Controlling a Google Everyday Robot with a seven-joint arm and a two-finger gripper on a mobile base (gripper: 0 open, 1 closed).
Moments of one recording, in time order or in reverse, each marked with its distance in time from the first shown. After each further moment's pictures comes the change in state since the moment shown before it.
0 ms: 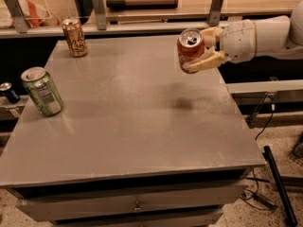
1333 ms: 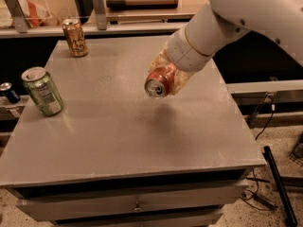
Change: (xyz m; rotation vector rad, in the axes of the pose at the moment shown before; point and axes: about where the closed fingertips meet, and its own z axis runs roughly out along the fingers) arm -0.015 0.075 0.068 -0.425 0.580 -0.865
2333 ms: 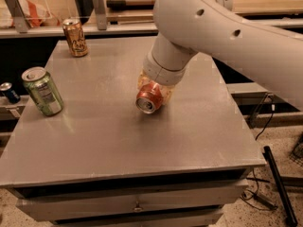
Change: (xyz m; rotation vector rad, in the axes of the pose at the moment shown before) arm -0.016 0.008 0.050 -0.201 0.126 -0.168
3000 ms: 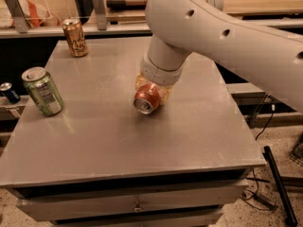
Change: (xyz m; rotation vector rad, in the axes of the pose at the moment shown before) arm -0.002 -0.001 0.006 -0.044 -0.001 -0.007
